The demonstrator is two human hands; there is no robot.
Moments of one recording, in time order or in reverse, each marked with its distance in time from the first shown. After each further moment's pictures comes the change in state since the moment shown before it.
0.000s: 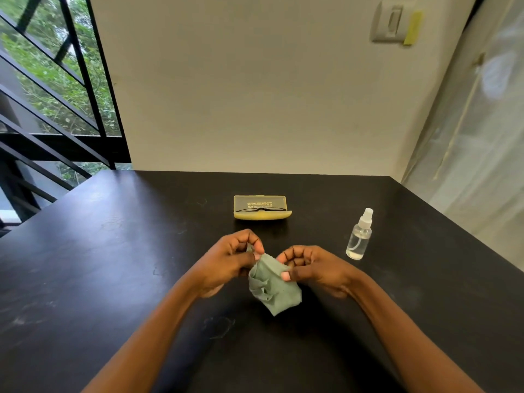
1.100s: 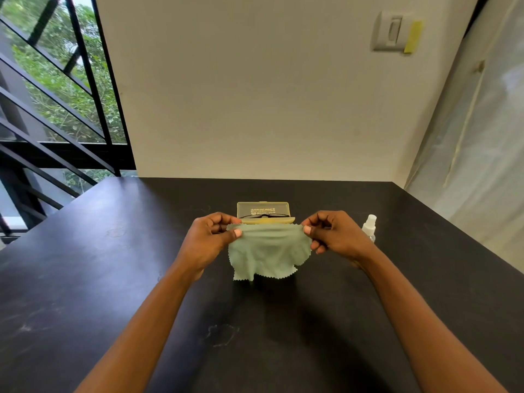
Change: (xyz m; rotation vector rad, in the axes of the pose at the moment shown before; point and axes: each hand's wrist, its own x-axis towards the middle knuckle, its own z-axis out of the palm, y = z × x) left_hand 0.008 0.019 -0.029 0.082 0.441 0.063; right_hand 0.004 -0.041 -0.029 -0.335 0.488 -0.178
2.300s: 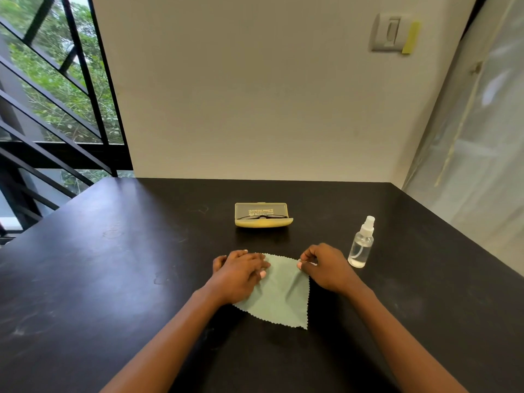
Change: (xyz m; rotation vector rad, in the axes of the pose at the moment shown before) left_hand 0.014 -0.070 0.042 1.036 -0.475 0.115; right_hand -0.004 0.051 0.029 -0.569 -0.005 0.094
